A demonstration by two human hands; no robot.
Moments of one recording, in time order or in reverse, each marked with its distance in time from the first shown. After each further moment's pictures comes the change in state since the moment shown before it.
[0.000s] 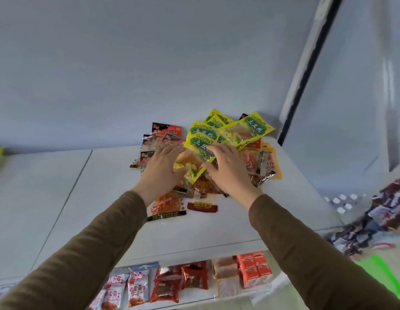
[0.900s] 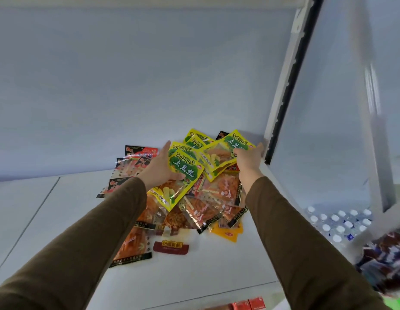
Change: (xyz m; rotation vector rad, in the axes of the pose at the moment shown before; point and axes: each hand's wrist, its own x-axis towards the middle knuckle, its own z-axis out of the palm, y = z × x) left_hand 0.131 0.010 0.048 -0.361 -0.251 -0.282; right_hand 0.102 0.126 -0.028 1.048 0.399 0.893
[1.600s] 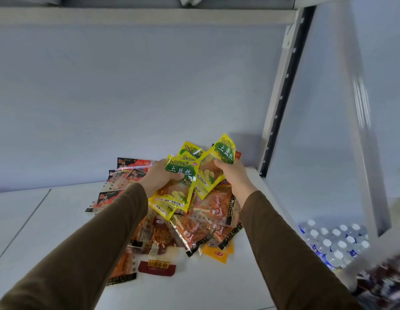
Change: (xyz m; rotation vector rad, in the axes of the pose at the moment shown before) left_hand 0.036 0.013 0.015 -0.322 0.067 -0.133; right_hand 0.016 0.005 0.005 -0.168 -0.331 -0.021
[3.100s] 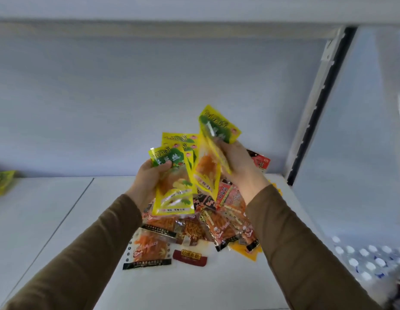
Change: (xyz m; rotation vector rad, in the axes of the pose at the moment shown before) left_hand -0.072 -0.026 -0.077 -0.812 0.215 -0.015; right_hand -0.074 -0.081 0.068 0.425 -0.430 -0.181
